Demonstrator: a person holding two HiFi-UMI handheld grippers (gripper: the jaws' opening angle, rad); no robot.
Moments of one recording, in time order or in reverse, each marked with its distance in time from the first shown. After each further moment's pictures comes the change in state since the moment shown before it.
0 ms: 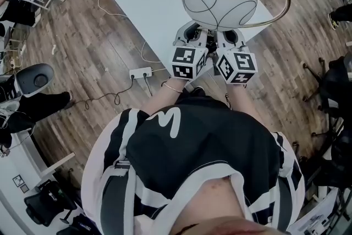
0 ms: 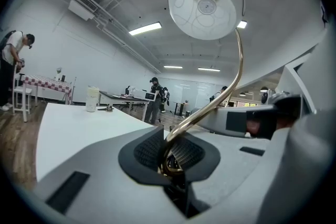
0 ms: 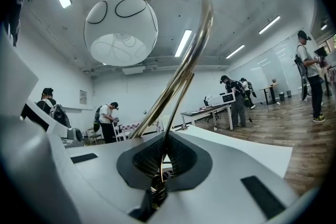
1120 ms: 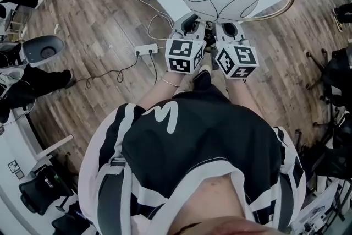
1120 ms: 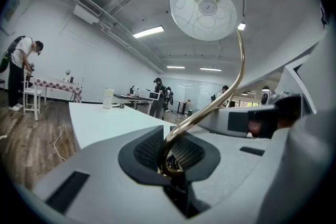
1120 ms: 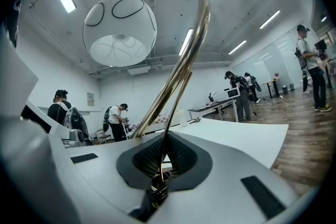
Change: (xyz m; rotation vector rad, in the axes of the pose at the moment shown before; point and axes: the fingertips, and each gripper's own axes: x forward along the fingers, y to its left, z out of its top) left arm -0.143 0.001 -0.023 -0.005 0.003 0.034; right arm -0.079 0.116 -0.032 0.036 0.018 0.047
